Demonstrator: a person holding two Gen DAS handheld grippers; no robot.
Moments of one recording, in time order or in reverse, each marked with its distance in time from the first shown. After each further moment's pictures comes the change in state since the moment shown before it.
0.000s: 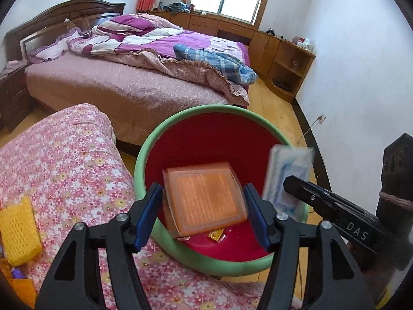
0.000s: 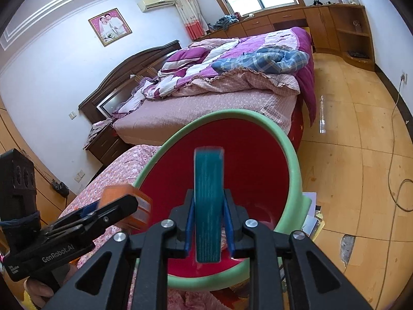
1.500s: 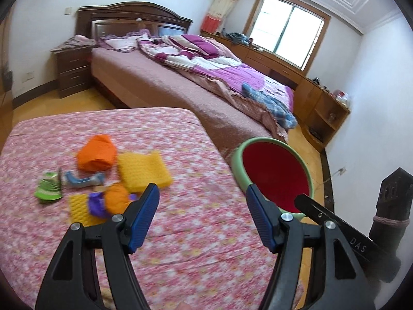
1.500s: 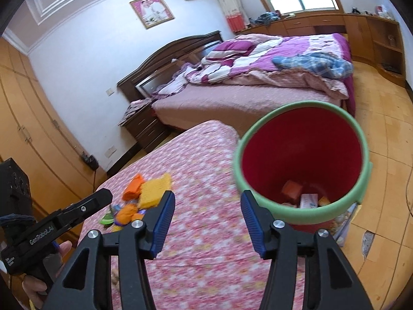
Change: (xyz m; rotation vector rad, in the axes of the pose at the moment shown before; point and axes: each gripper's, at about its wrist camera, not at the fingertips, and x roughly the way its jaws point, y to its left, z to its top) left arm -0.191 0.093 -0.068 -0.279 -0.163 0.178; right arm -0.057 0.147 -0.052 -0.132 0.063 0.160
